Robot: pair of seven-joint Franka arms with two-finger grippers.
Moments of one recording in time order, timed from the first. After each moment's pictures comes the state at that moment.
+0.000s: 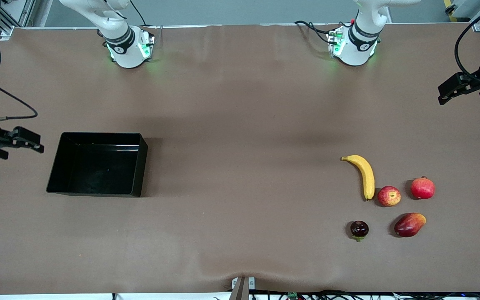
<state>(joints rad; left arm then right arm) -0.06 -0.04 -0.01 -1.55 0.09 1.49 -0.12 -0.05 0.18 -0.01 -1.49 0.03 1.68 -0.21</state>
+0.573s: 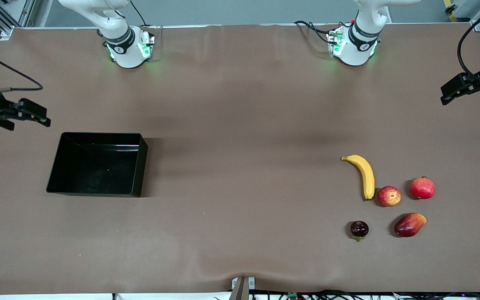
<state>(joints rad) -0.05 -0.04 0.00 -1.55 0.09 1.49 -0.12 0.00 0.07 -0.01 -1.49 0.03 1.49 -0.06</state>
